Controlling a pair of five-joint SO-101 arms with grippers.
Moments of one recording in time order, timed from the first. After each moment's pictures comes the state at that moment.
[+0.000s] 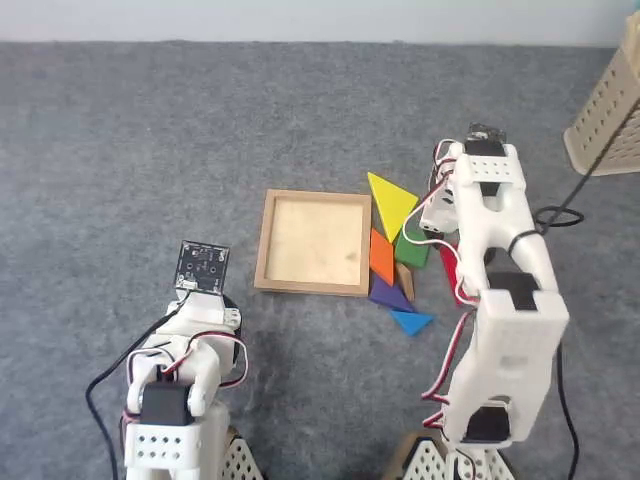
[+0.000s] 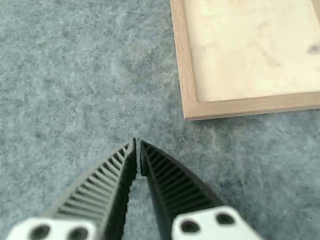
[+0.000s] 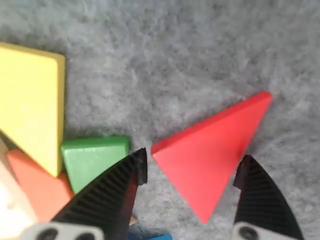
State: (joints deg) left arm -3.7 -102.7 96.9 68.5 -1.3; right arm -3.4 30.9 -8.5 80.0 -18.6
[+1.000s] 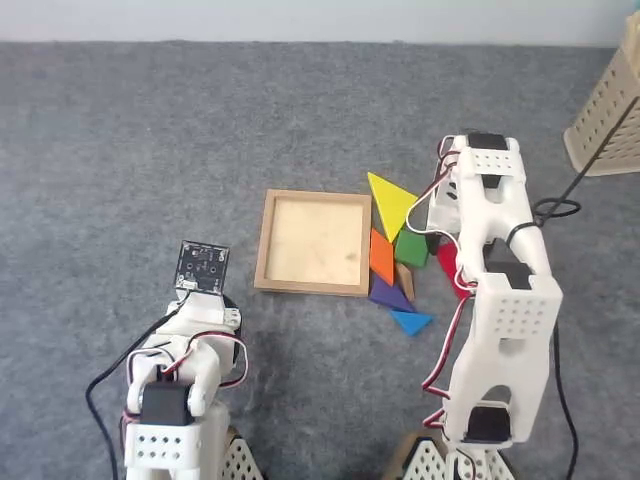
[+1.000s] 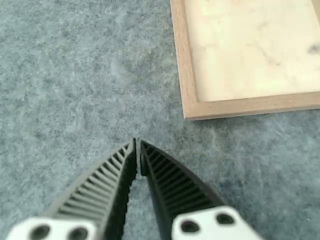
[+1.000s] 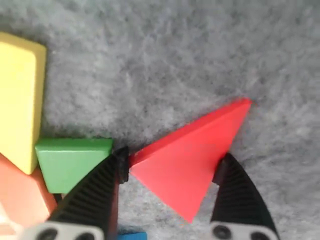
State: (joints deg) left arm -3.7 -102.7 96.9 68.5 -1.3; right arm -2.1 37.8 -17.6 85.7 -7.6
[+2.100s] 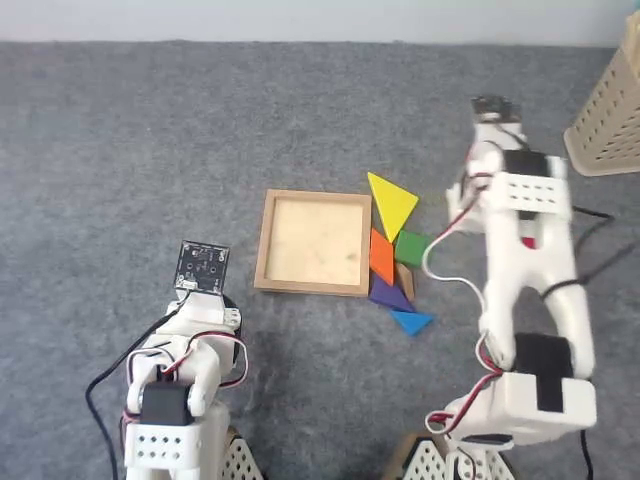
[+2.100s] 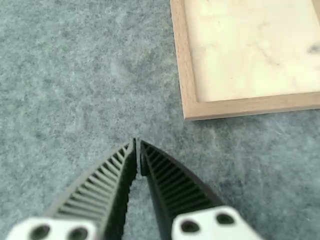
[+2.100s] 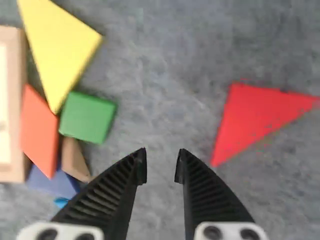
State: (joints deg) left arm -3.7 -102.7 96.9 68.5 -1.3; right arm 2.6 1.8 9.2 75.8 8.7
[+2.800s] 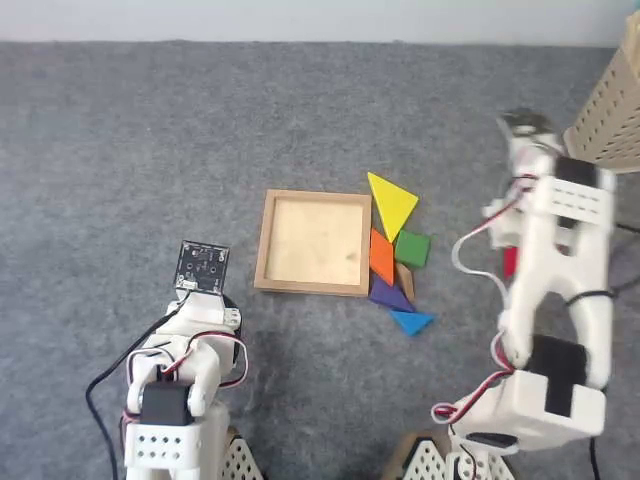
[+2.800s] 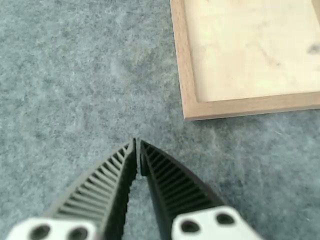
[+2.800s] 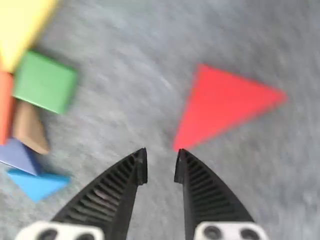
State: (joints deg) left arm -3.7 -102.7 96.9 68.5 -1.3; right arm 6.9 1.8 9.2 76.0 23.3
